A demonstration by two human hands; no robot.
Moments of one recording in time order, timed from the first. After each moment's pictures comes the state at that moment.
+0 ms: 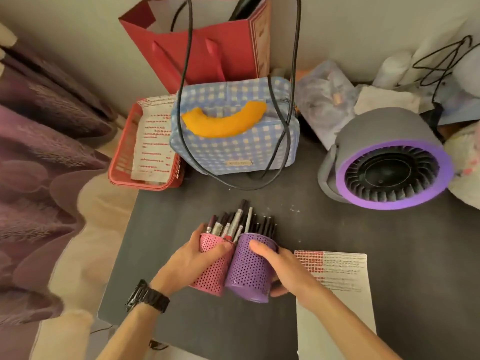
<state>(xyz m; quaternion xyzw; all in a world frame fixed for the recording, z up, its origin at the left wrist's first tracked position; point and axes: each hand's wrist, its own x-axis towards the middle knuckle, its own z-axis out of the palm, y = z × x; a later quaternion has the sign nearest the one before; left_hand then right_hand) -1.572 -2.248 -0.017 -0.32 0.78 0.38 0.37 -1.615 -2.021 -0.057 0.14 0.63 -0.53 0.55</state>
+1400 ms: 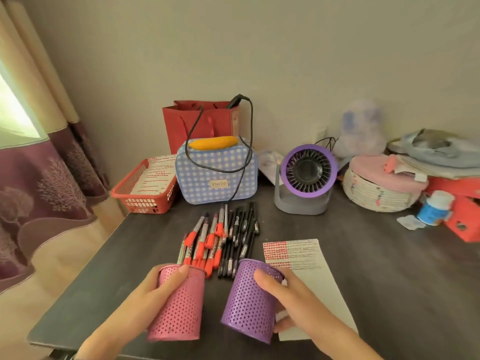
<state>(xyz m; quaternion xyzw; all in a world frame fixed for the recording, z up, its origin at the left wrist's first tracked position) -1.421 -2.233 -0.047 -0.21 0.81 0.54 0.12 -1.469 -1.948 -0.058 0.01 0.72 -0.62 0.30</state>
